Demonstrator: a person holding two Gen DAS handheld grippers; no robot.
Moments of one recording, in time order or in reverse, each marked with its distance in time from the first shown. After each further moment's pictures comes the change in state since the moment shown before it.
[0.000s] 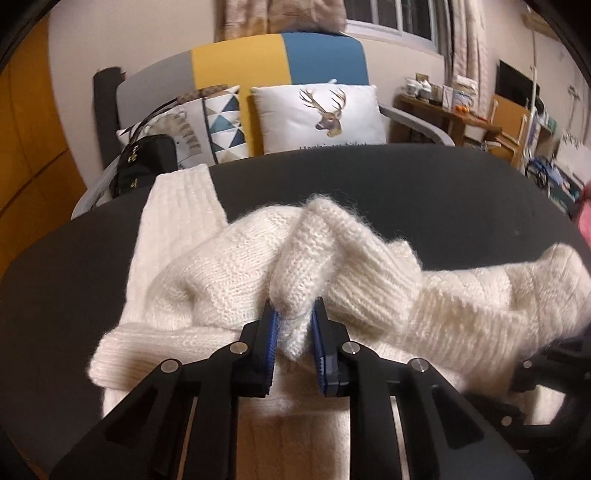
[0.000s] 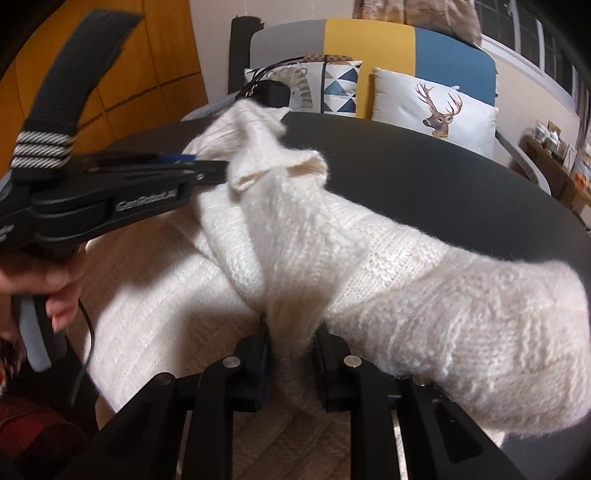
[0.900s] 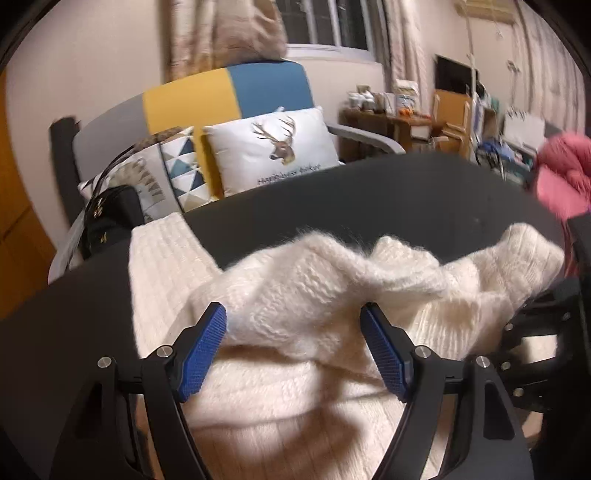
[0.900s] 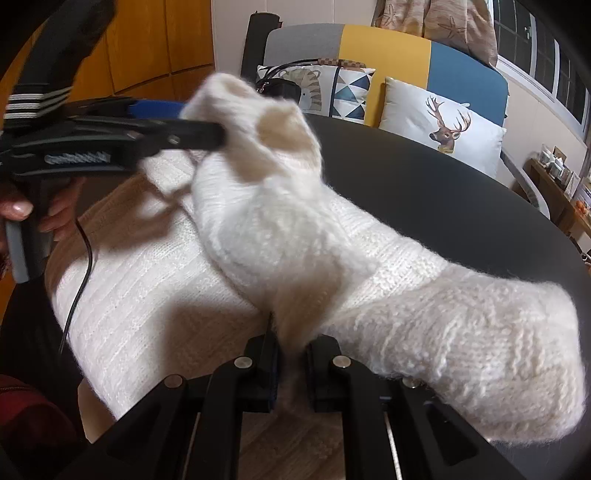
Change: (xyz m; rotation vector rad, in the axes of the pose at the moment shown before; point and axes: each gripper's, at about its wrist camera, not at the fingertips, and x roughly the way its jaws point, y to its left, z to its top) left arm -0.012 0.018 0.019 0.235 -0.092 -0.178; right arm 0.002 0.005 0.002 -0.108 0.019 -0.034
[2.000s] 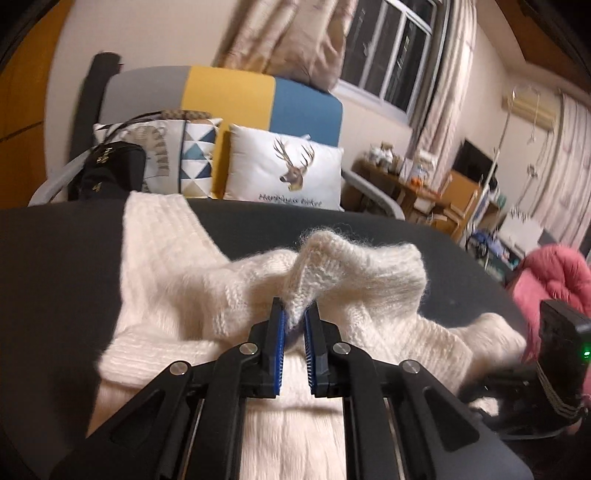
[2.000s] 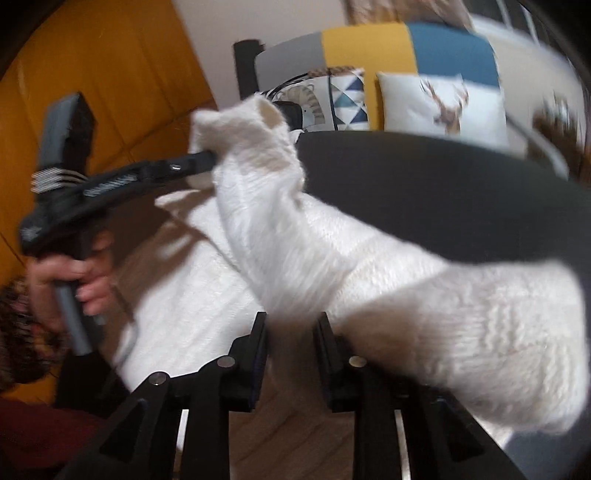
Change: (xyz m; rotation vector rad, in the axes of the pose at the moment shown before) left arm -0.031 0.019 -0.027 -0.428 -0.145 -0.080; right arm 0.003 -0.014 0.007 0.102 -0.072 0.114
